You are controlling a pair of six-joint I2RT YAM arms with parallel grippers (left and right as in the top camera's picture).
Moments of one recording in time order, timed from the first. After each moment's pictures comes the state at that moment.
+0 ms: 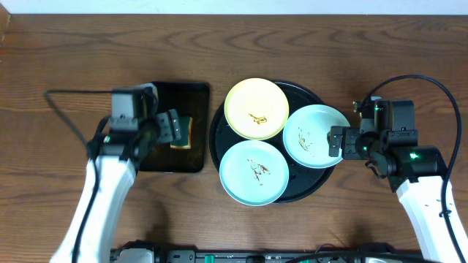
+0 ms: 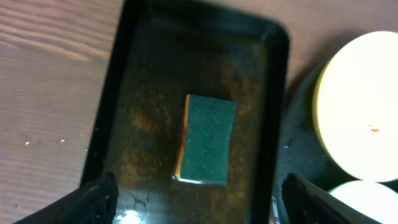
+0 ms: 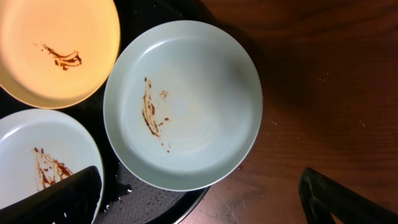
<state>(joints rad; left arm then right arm) -0.04 1.29 0.93 -0.64 0.07 -0.22 0.08 1.15 0.93 -0.81 -0.09 0.13</state>
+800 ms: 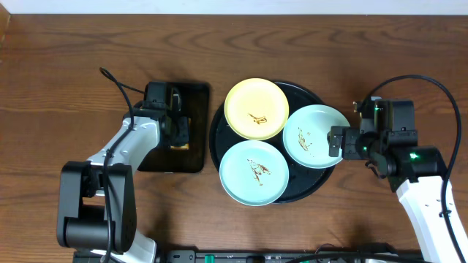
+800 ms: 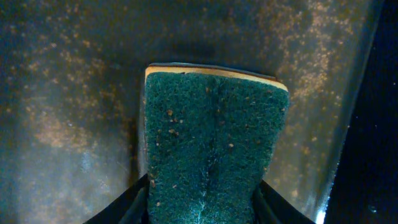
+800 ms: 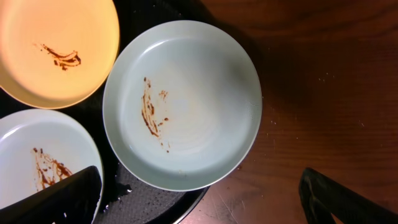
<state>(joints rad) -0.09 1.72 0.96 -0.53 0.07 -0.20 0.08 1.15 0.93 -0.81 -0.08 0.13</state>
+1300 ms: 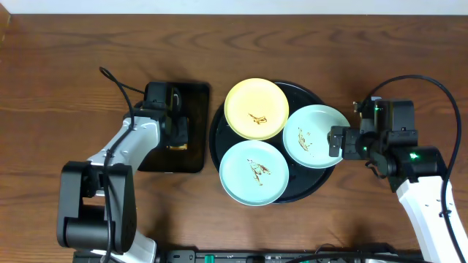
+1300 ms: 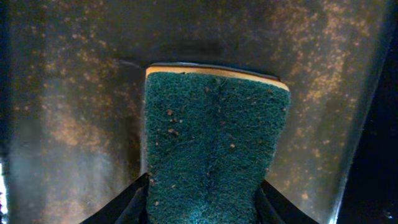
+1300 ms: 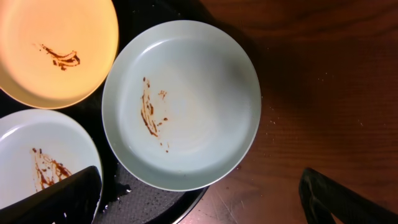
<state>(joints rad) -0.10 1.72 0.96 -0.53 0.04 -0.20 0.08 1.15 0.93 -0.81 -0.08 0.13</state>
